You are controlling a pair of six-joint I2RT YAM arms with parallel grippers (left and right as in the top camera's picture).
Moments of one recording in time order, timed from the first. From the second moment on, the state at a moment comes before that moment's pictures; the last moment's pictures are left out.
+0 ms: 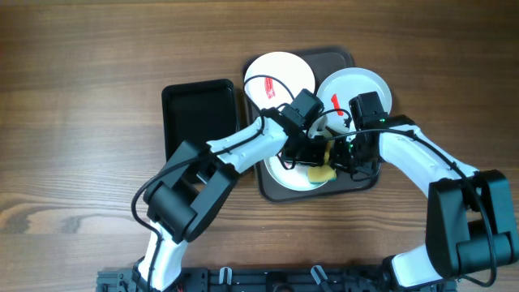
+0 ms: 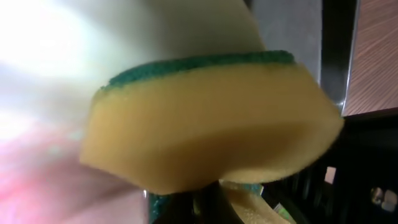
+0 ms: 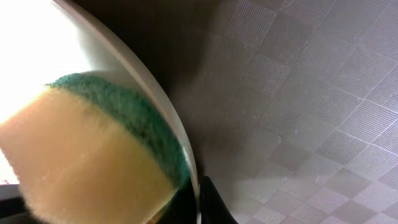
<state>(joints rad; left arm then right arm) -0.76 2.11 1.38 -0.52 0.50 -0.54 0.19 1.69 0.89 -0.68 -0.26 0.47</state>
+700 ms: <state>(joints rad) -0.55 2.08 1.39 -0.72 0.39 -0.44 0.20 1.69 0.89 -0.66 -0.28 0.47</state>
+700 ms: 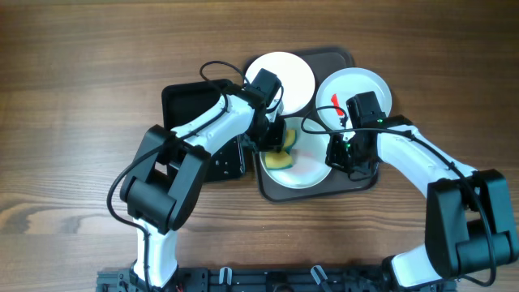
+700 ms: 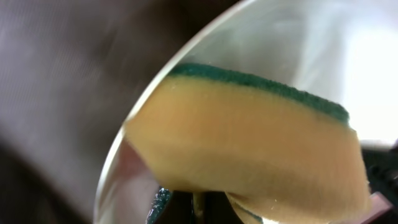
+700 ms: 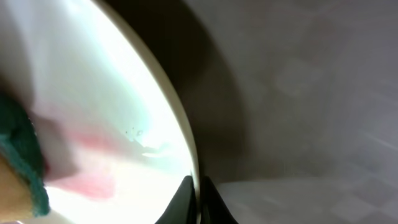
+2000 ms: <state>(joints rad) -0.57 2.07 1.40 -0.76 0.31 -0.47 0.21 1.69 0.89 -0.67 -0.29 0.46</state>
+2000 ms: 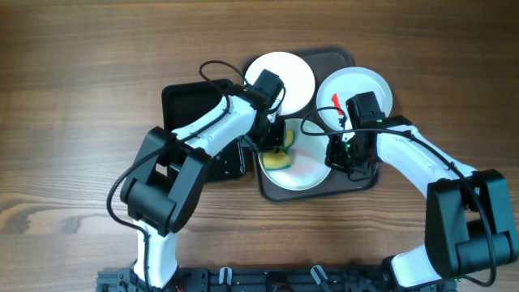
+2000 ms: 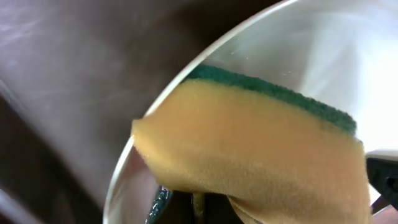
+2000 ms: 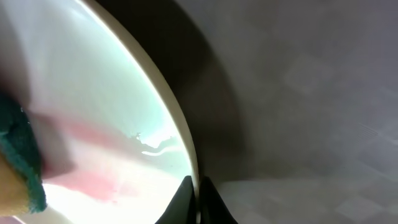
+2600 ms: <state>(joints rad) -0.77 2.09 1.39 -0.57 0.37 -0.55 0.19 1.69 0.89 -0.68 -0.27 0.46</state>
